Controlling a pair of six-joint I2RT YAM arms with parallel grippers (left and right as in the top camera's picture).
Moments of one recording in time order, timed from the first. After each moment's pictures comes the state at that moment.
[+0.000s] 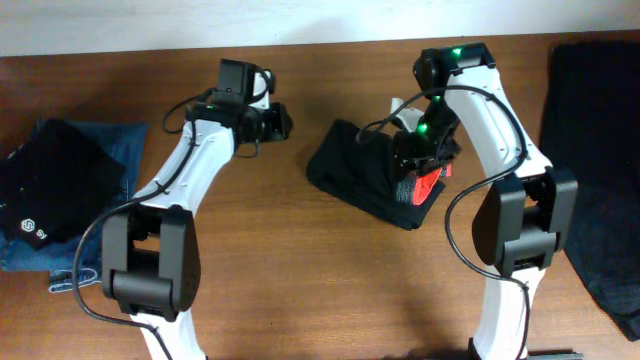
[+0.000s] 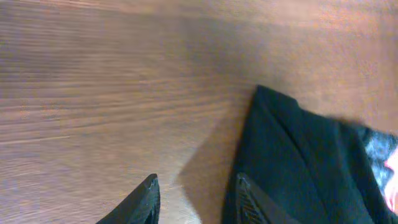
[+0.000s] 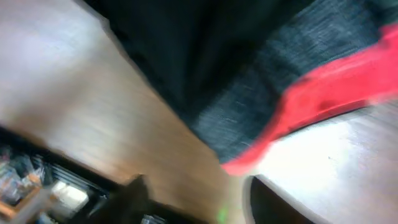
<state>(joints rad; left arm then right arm) -0.25 2.02 1.56 -0.52 0.29 -0.28 0.13 2.18 2.01 -1.64 -0.25 -0.22</state>
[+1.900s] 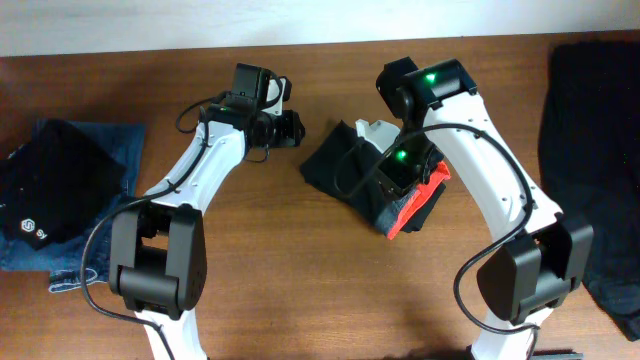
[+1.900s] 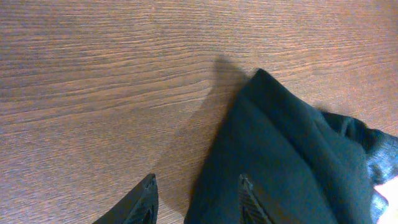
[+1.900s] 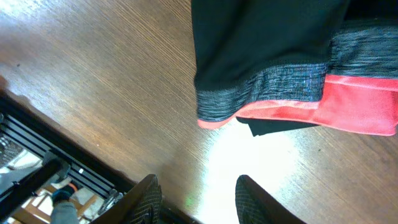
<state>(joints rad) -0.28 2.04 1.56 -0.53 0.31 -0.25 0.33 1.93 1.87 -1.62 -0.16 -0.35</state>
